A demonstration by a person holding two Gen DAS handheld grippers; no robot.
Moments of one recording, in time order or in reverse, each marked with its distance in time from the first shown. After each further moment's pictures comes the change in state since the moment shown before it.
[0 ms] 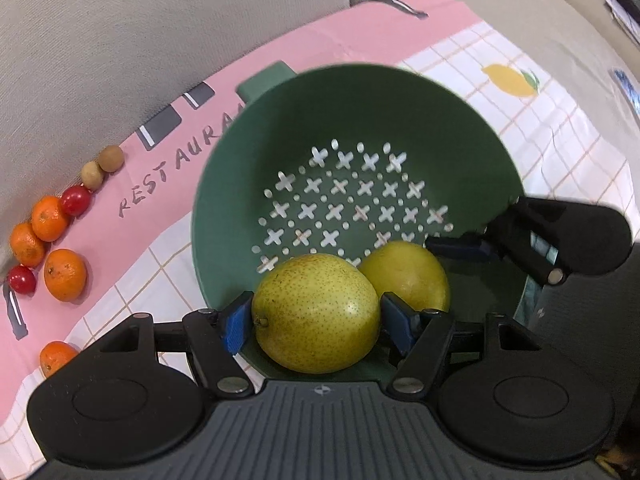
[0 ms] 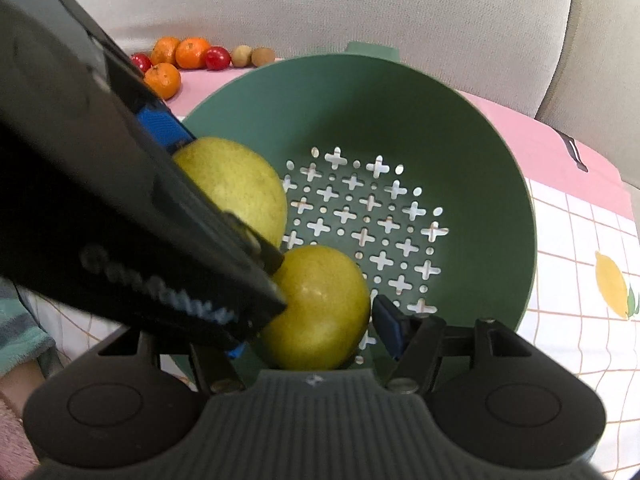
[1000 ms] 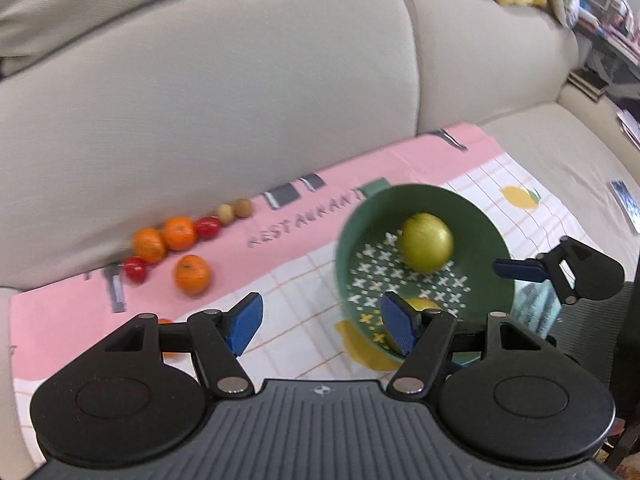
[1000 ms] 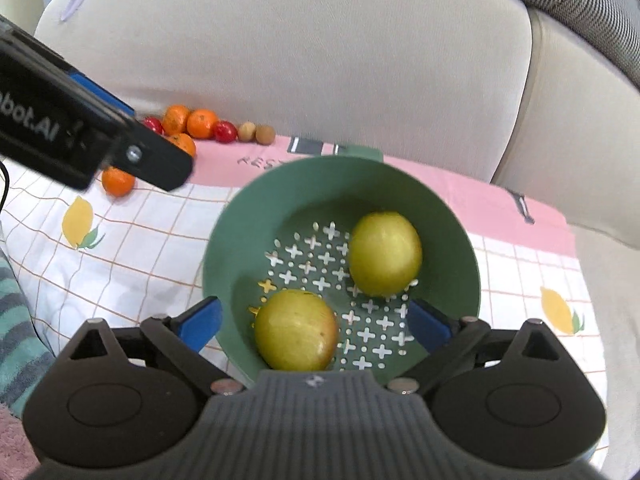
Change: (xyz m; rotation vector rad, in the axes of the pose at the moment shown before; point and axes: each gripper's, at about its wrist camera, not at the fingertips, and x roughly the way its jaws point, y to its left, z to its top) left arm -0.127 0.051 -0.071 -0.186 -0.355 0.083; right arm -0.046 0.041 -0.020 -0.041 -0.194 -0.133
